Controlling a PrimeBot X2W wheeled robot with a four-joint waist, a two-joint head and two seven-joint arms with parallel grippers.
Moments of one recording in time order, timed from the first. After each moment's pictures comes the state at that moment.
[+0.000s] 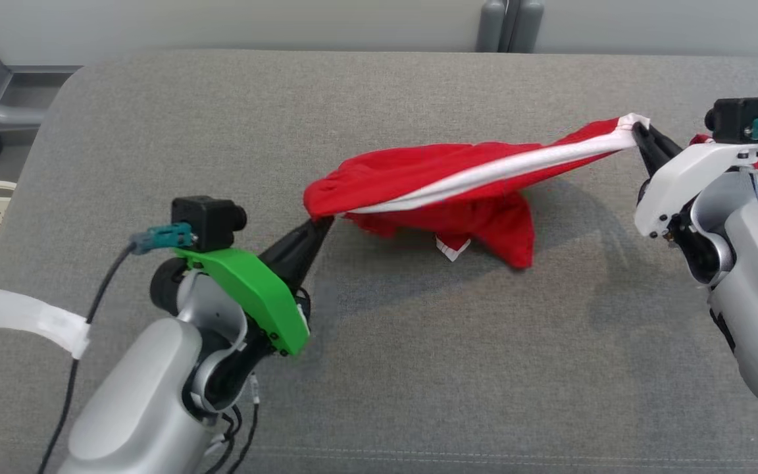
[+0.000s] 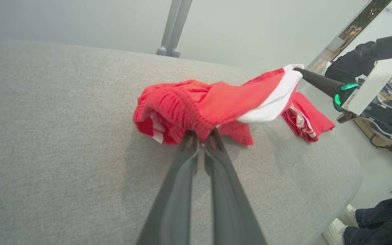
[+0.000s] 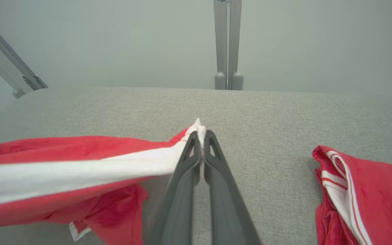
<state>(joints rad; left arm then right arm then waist) -0.48 0.25 -0.57 0.19 -0.87 -0.09 0.22 -0.78 -0.33 0.31 0.79 0.56 0.13 0.03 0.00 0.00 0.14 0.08</state>
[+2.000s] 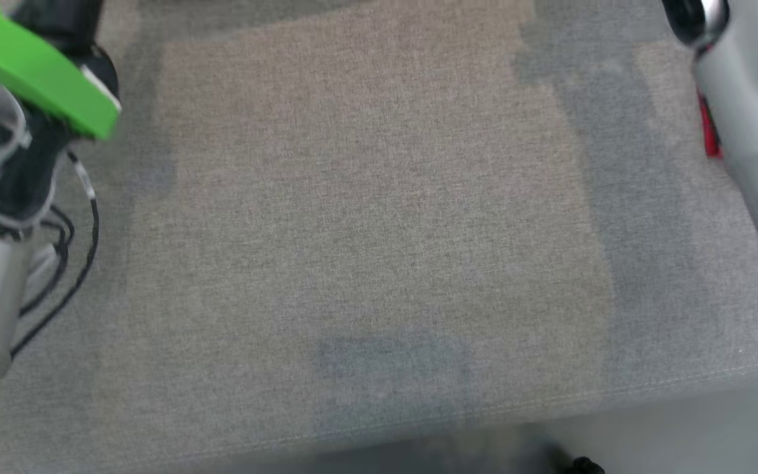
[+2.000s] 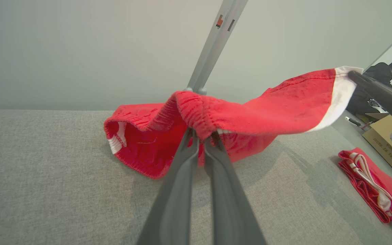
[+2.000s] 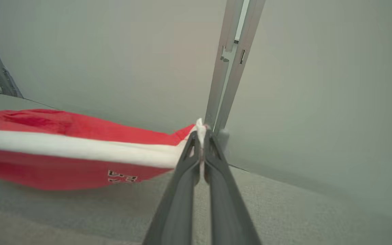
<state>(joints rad) -0.93 0.47 -0.41 0.25 -0.97 -0.13 0.16 -1.33 -0.22 0.37 0.72 0.32 0.13 -0.05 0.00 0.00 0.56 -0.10</state>
